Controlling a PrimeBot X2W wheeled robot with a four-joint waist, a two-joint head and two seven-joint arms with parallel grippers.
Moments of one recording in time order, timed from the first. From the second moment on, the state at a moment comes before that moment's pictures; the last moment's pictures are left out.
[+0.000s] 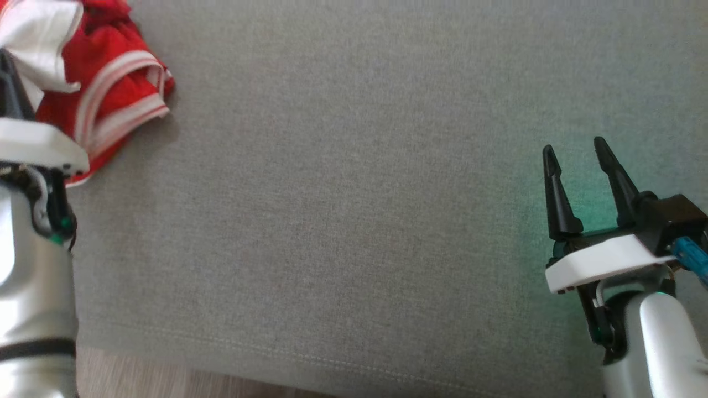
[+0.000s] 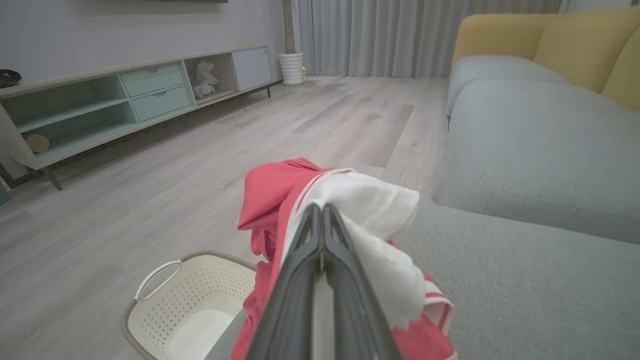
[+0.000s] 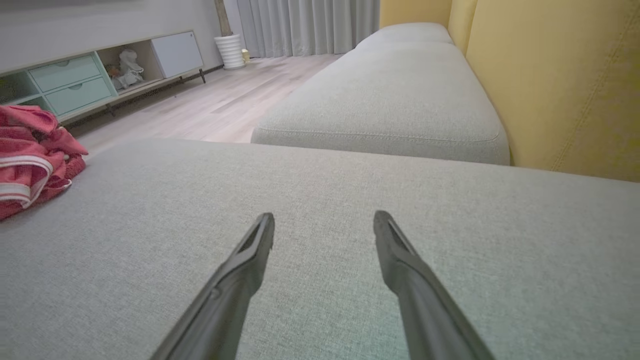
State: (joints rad) left arm -0.68 0.25 0.10 0.68 -0.20 0.02 -0.25; right arm -0.13 -0.05 0.02 -0.04 0.05 0.12 0.05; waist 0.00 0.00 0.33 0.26
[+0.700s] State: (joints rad) left arm -0.15 0.10 -0.04 -0.12 -0.14 -0.03 -0.22; right arm 0.01 -0.05 -0.04 -0.04 0.15 0.12 0.02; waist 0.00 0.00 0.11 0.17
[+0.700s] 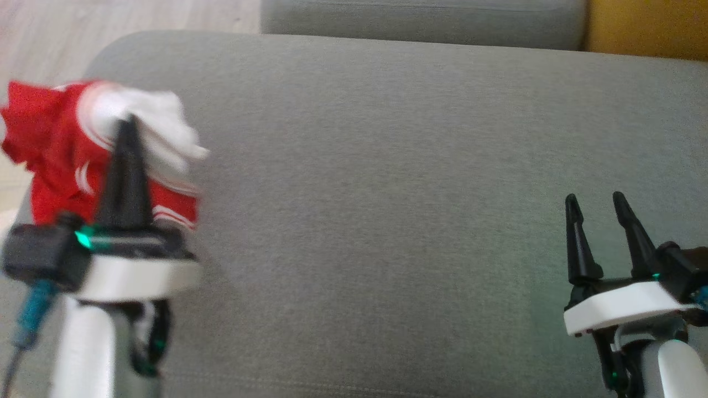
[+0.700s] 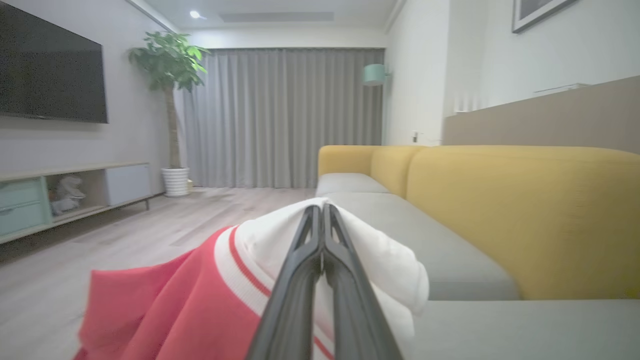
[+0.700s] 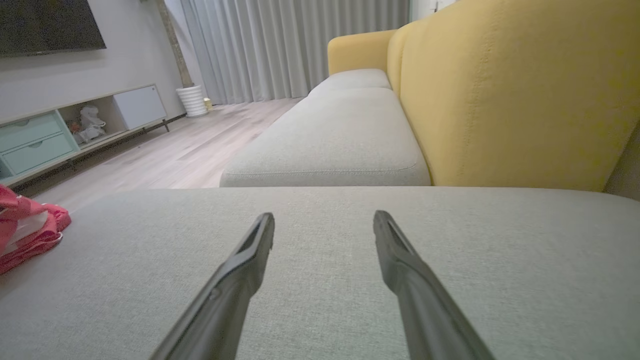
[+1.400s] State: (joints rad) left arm -0.41 0.06 -0.55 -0.05 -0.22 -0.11 -0.19; right arm -0.09 -0.04 0.00 -0.07 0.19 0.12 -0.02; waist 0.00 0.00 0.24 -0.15
